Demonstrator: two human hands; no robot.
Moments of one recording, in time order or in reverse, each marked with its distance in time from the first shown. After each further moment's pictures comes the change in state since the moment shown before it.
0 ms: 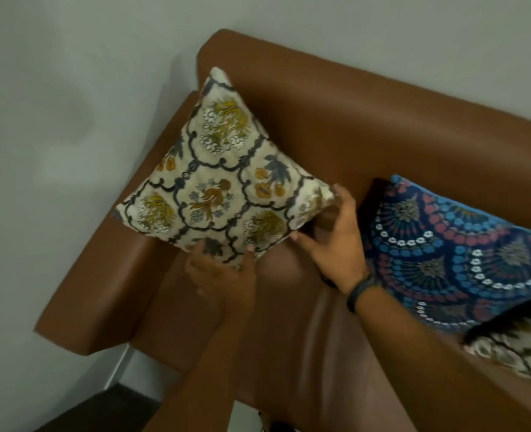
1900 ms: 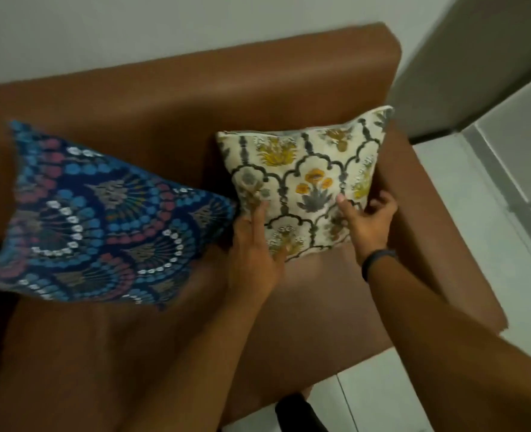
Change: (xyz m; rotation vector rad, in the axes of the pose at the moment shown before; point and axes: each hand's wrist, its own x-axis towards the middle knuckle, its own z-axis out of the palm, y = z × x) left_hand -0.501 0.212 0.174 0.080 -1.121 0.937; right_hand -0.271 0.346 -0.474 0.444 1.008 0.758
